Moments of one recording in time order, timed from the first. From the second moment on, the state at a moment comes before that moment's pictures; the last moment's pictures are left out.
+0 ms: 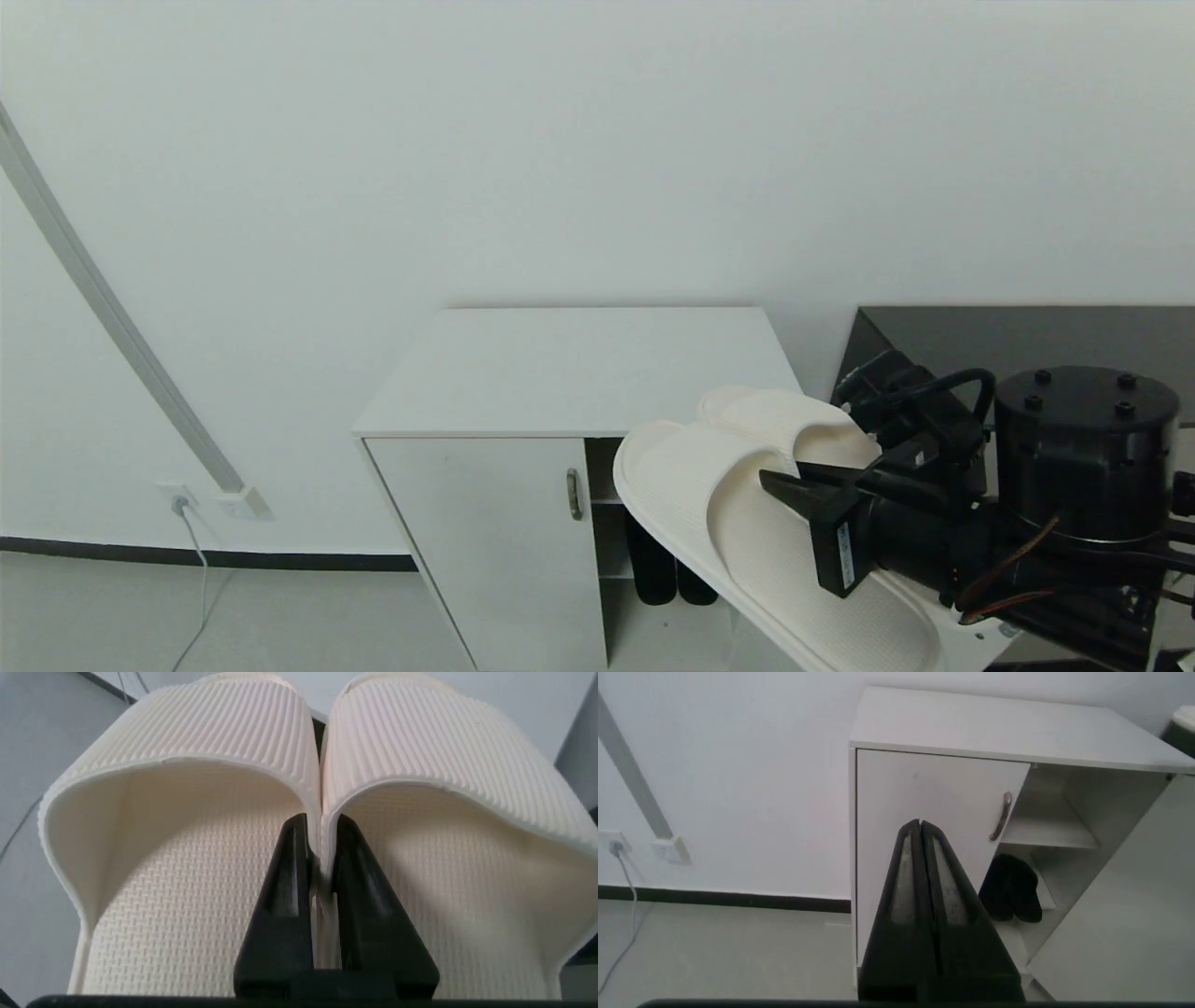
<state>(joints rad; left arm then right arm) 0.00 0.00 0.00 0.00 0.04 -0.09 0.79 1.53 -0.63 -0.62 -0.15 0.04</state>
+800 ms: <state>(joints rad) 0.00 0.00 0.00 0.00 0.04 -0.09 0.79 1.55 -0.59 -0.68 -0.14 0.03</state>
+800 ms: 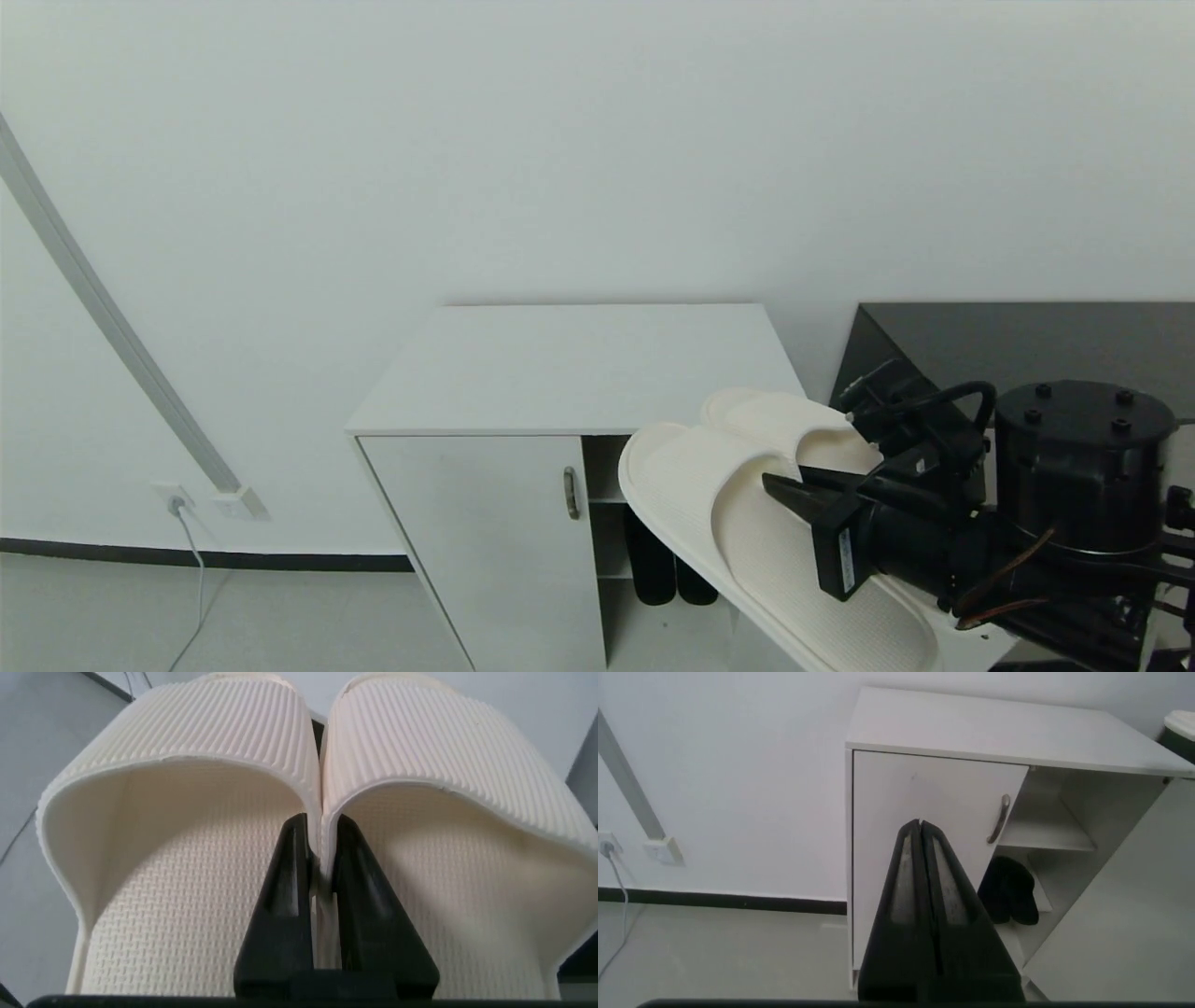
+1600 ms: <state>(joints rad) 0.00 0.00 0.00 0.00 0.04 -0.09 0.80 1.58 -0.57 -0.70 -0.14 0.03</state>
